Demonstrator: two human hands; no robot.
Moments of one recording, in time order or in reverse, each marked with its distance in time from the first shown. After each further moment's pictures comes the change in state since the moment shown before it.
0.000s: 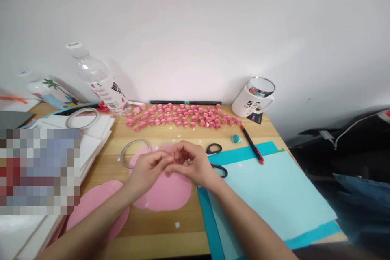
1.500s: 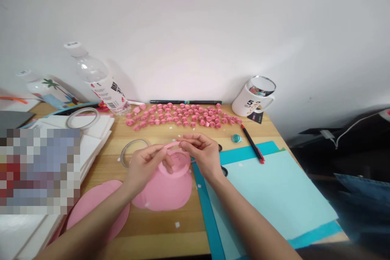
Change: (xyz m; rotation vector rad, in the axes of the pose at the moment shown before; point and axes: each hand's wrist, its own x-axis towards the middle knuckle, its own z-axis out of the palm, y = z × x) left_hand 0.001 0.009 -0.005 -0.246 0.082 -0.067; right_hand 0.007 0.010 -0.006 0.311 0.467 0.224
